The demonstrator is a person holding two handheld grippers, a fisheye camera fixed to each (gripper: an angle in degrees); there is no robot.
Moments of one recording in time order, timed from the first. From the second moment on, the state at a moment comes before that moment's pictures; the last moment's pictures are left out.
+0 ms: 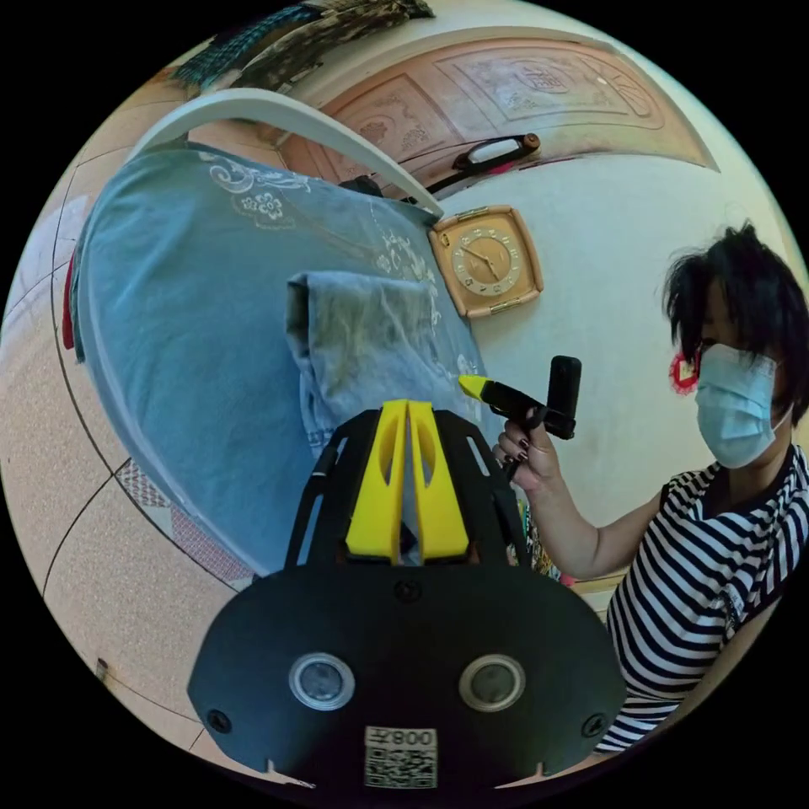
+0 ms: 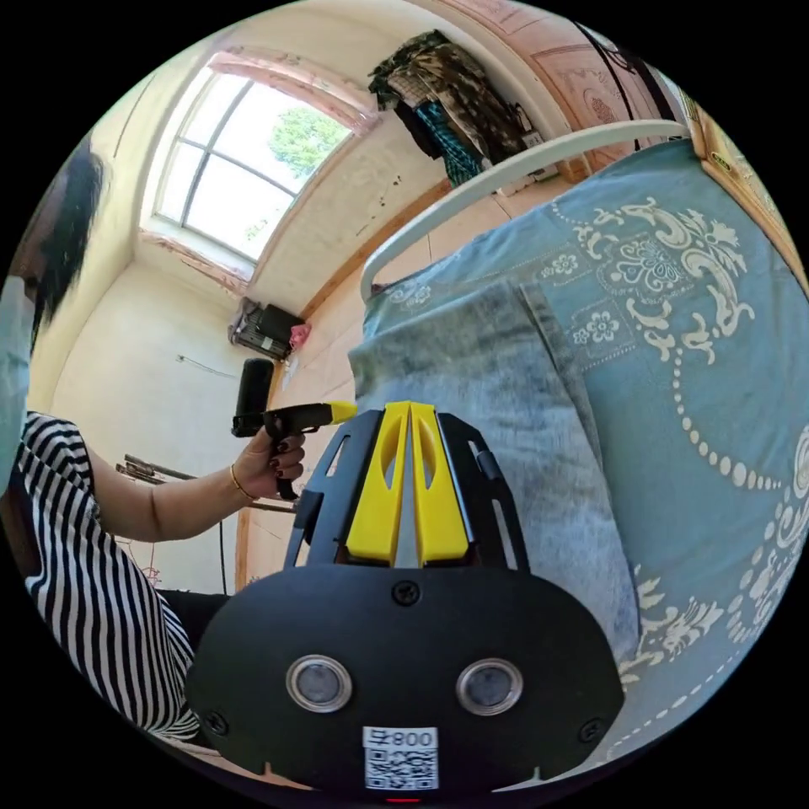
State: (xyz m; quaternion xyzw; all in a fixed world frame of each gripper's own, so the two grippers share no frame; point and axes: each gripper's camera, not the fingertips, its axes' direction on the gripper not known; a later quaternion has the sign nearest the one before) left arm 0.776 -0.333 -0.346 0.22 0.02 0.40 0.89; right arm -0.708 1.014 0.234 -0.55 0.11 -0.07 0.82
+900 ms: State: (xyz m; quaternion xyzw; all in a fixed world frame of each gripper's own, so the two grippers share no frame) left arm 0.693 -0.339 -0.282 0.10 0.13 0.23 0.96; right arm -0.634 1.062 0.135 -0.53 0.10 0.08 0.84
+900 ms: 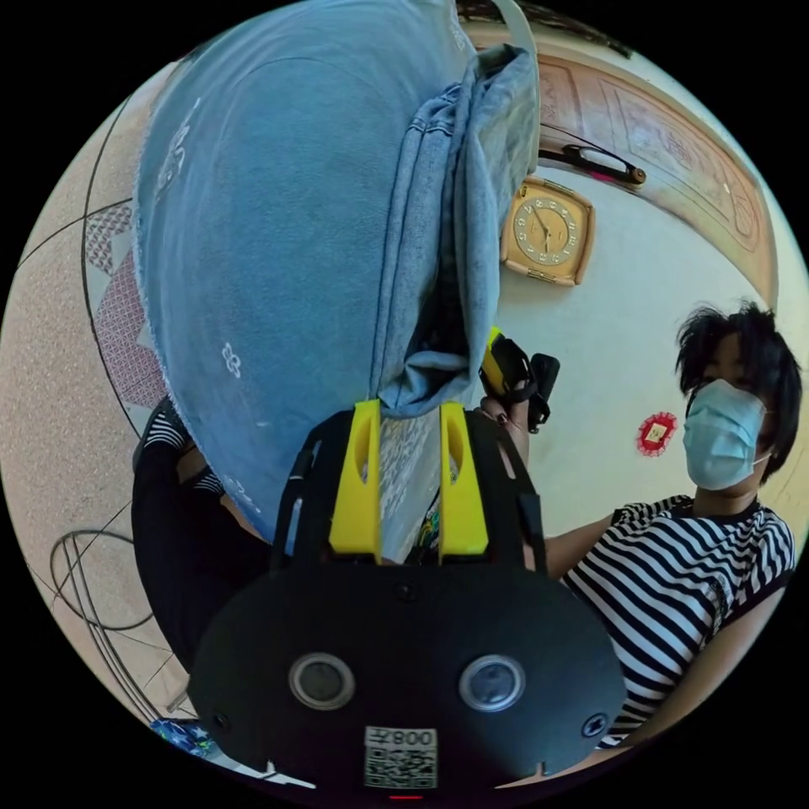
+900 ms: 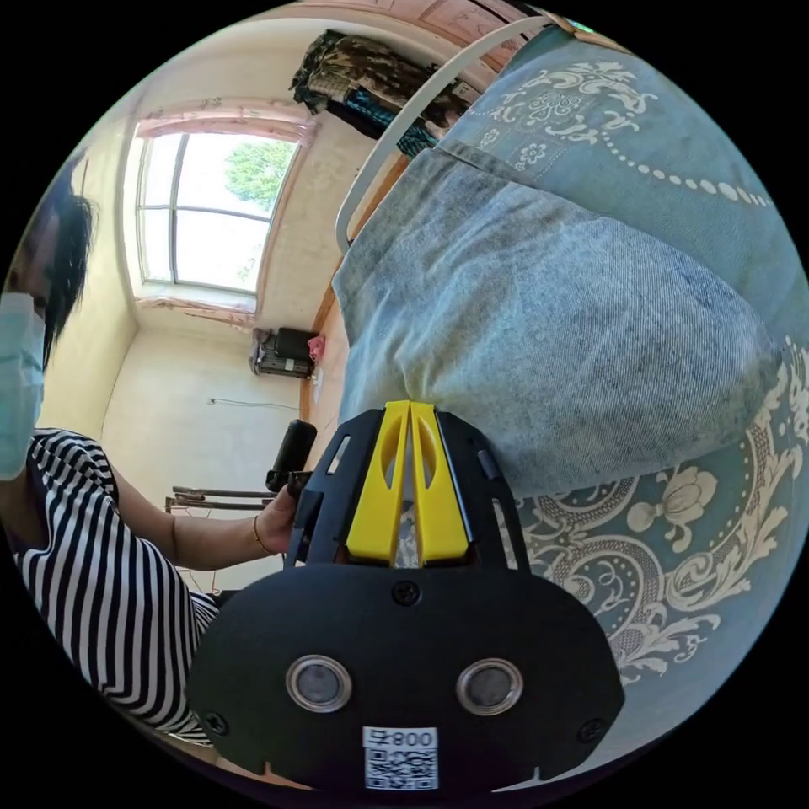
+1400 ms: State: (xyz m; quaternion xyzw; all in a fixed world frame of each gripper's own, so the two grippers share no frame) left arm 0.710 -0.318 -0.294 0.10 0.18 0.22 0.95; right arm -0.558 1.115 0.025 -0.45 0.02 0.34 0.83
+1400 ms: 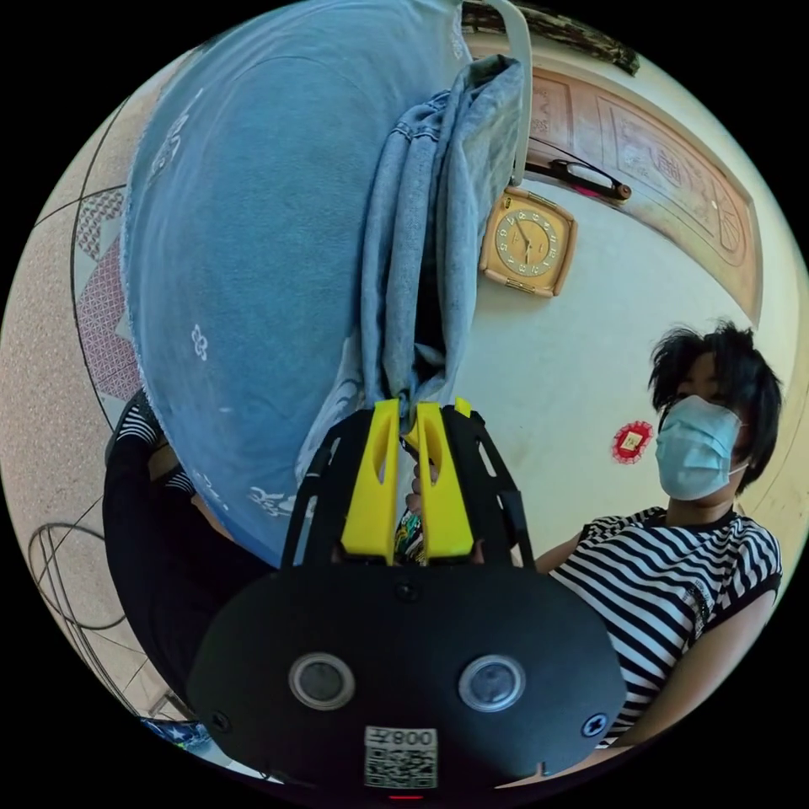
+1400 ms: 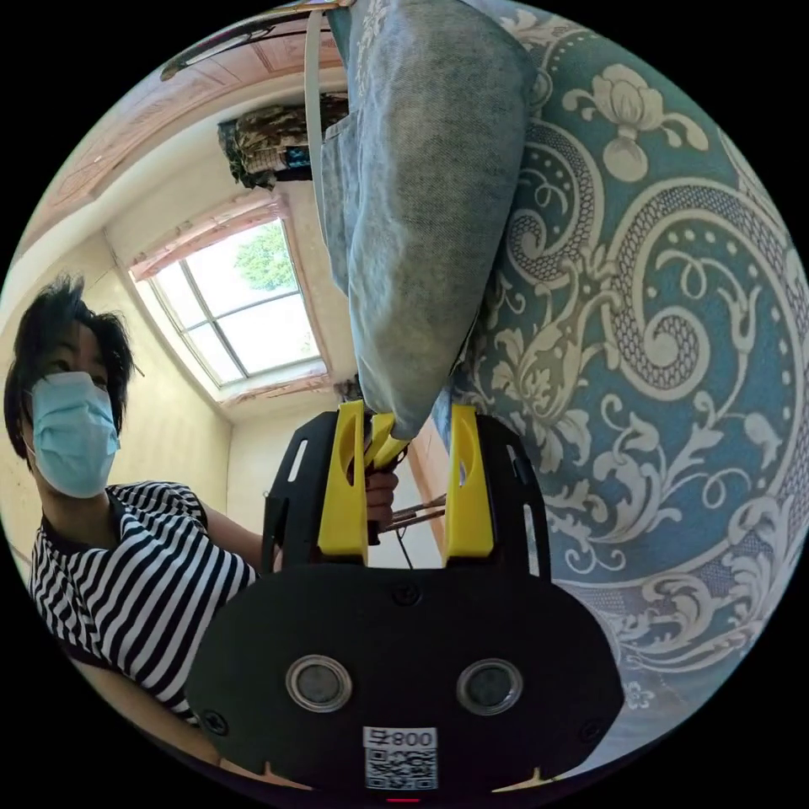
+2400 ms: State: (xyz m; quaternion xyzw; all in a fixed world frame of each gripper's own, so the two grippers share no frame) left arm 0.823 -0.257 -0.355 0.19 0.32 0.20 0.90; right arm -0.522 1.120 -0.123 -0.38 -0.01 0.37 0.85
